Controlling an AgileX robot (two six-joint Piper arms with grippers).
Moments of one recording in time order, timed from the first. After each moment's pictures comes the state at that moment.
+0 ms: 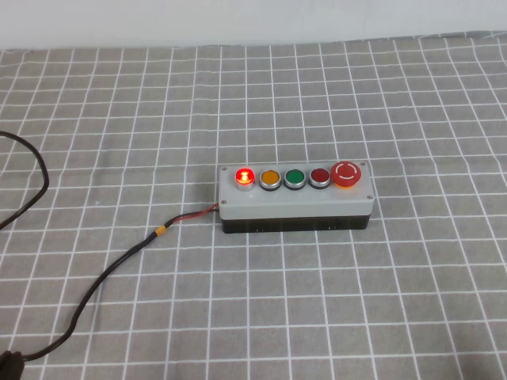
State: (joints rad) right arm 0.07 -0.01 0.03 0.29 0.40 -0.11; left arm -0.13 -0.01 0.03 -0.06 0.39 0.12
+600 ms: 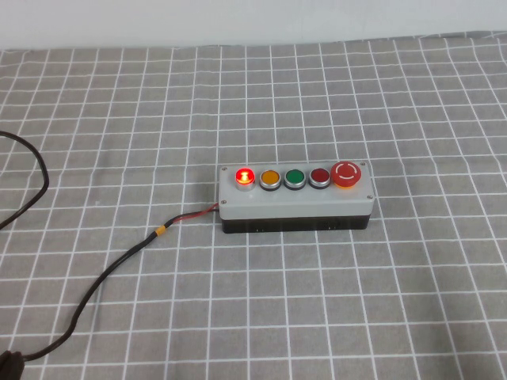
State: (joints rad) right arm 0.07 -0.01 0.03 0.42 -0.23 -0.11; left arm -0.13 -0.01 0.03 -0.06 0.39 0.12
